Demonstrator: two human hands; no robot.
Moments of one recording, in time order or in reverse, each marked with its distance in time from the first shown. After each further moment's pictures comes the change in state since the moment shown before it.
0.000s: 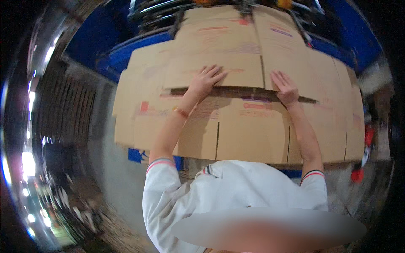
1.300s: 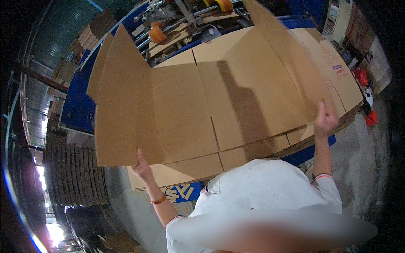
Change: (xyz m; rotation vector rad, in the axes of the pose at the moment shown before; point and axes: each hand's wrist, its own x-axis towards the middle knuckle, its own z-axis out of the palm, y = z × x) left_hand -0.126 -0.044 -0.154 -0.549 0.792 -0.973; right_hand -0.073 -0.022 -0.164 -0.184 0.493 0.833
